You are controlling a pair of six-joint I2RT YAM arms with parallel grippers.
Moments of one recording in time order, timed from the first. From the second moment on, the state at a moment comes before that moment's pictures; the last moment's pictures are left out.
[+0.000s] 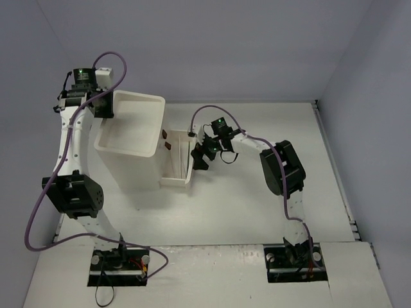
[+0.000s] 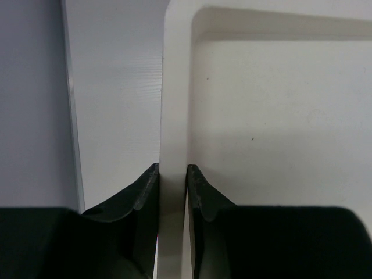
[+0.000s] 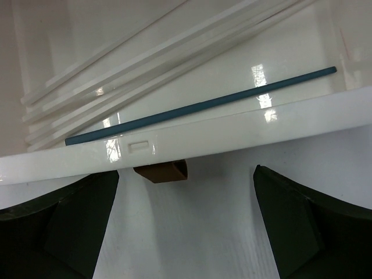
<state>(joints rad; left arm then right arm) 0.08 1.76 1.97 -1.01 0.06 0.12 0.54 2.17 1.52 -0.27 -0.65 -0.47</state>
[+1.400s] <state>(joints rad) 0.07 1.75 1.94 -0.94 0.10 0.11 0.63 2.39 1.74 0.11 -0.73 -0.12</state>
